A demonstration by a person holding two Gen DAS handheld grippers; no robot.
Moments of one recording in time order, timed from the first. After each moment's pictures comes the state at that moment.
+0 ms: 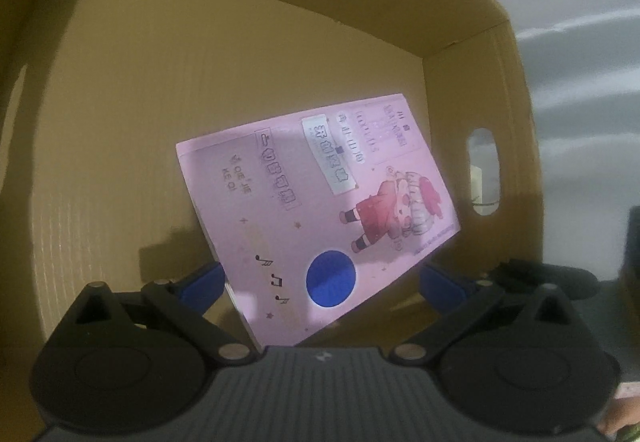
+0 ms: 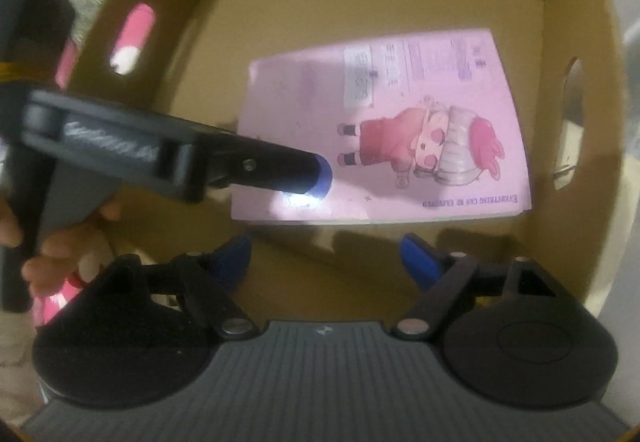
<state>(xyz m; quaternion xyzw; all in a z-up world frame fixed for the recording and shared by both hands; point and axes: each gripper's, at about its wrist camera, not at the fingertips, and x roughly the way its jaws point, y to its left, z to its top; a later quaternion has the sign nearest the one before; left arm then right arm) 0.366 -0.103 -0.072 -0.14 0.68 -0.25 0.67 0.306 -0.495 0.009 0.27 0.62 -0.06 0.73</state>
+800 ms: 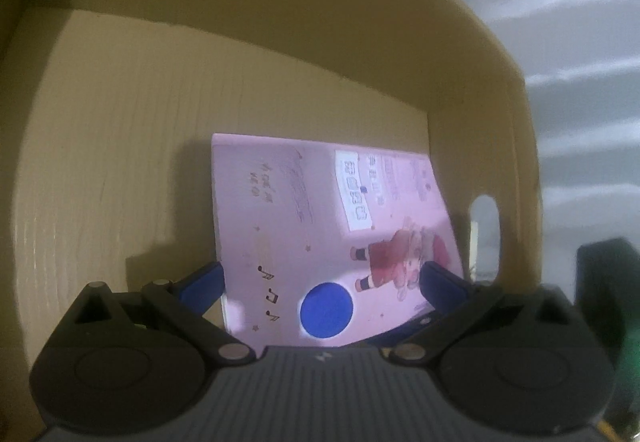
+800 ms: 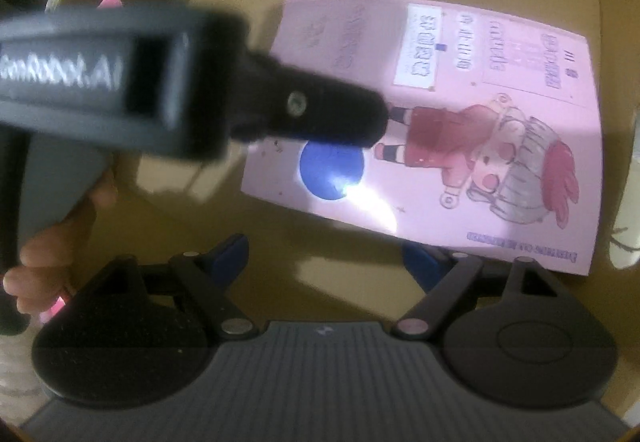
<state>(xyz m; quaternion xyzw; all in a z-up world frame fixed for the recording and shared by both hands) 0.401 -0.082 -0.071 -0.18 0.66 -0.25 0.69 0.339 -0.492 -0.015 0.29 0.65 -0.04 0.70</state>
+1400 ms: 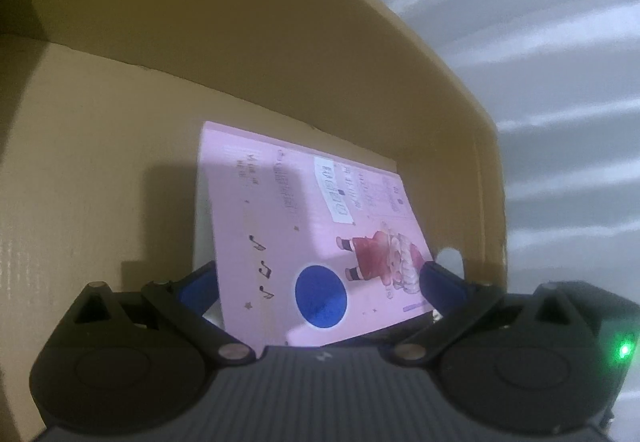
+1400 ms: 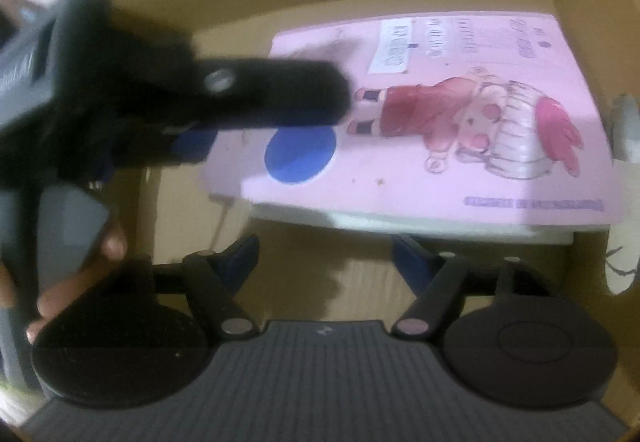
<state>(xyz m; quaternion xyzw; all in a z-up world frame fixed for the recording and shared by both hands) 0.393 -0.048 -0.052 -0.23 0.62 -0.27 0.70 0.309 -0.517 0.010 0.37 0.55 -0.10 0.74</state>
